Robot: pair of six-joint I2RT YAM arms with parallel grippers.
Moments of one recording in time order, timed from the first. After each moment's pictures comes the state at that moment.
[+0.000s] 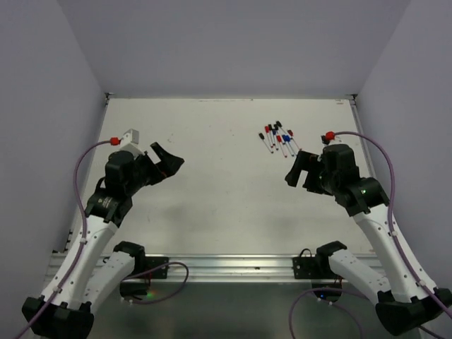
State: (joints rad) left arm -0.19 0.71 0.73 -0.41 0.19 -0.72; right arm 0.33 0.85 1.02 -0.93 0.03 0.55
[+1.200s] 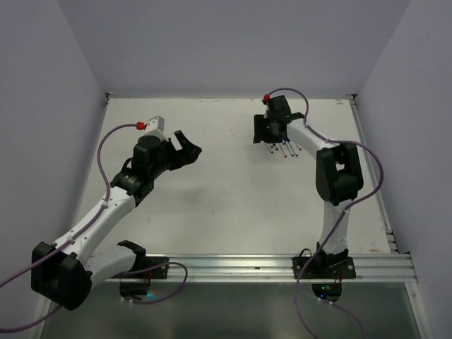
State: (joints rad) left arm -0.41 1.08 0.81 -0.16 0.01 -0.69; right arm 0.33 2.01 1.56 -0.48 -0.05 0.28
